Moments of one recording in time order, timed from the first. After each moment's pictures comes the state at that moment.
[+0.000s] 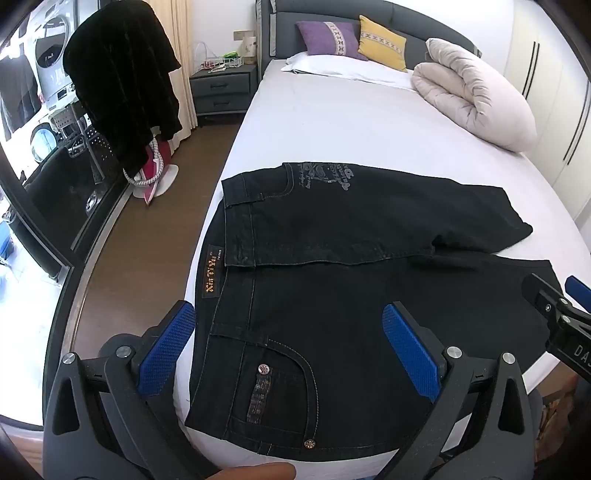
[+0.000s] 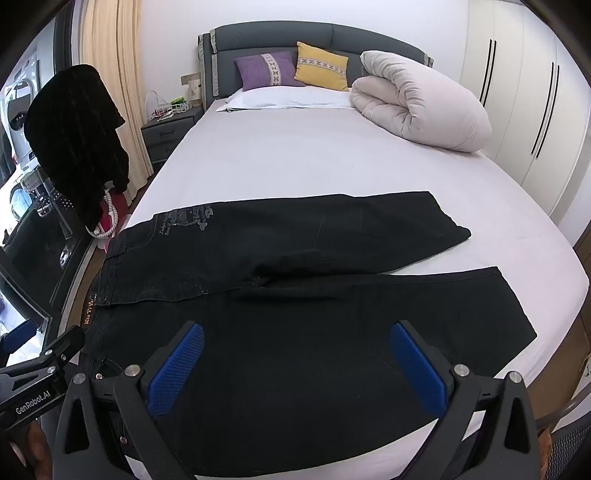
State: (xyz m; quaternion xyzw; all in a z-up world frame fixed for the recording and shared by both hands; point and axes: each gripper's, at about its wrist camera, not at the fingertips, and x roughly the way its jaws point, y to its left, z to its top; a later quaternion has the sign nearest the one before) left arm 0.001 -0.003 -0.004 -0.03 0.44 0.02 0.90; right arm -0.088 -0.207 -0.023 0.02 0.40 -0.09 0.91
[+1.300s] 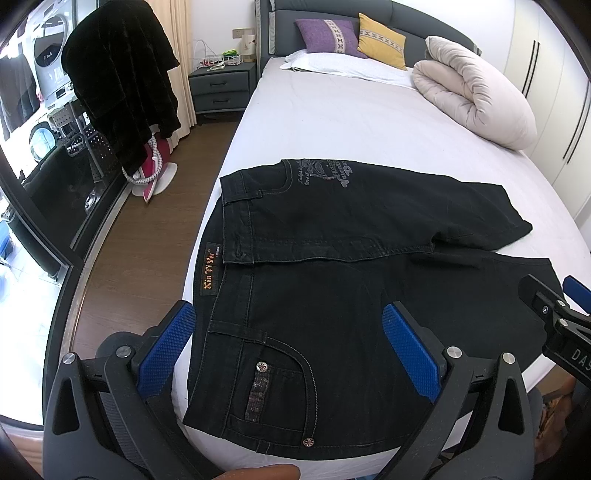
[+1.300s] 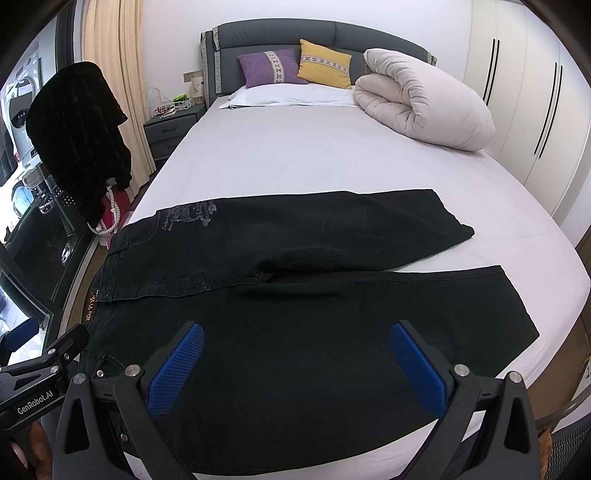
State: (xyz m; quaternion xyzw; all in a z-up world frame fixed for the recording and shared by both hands) left arm 0.000 -0.004 -0.001 -0.03 0.45 0.02 0.89; right arm -0.087 -0.205 -0.026 0.02 0.41 -0.08 0.91
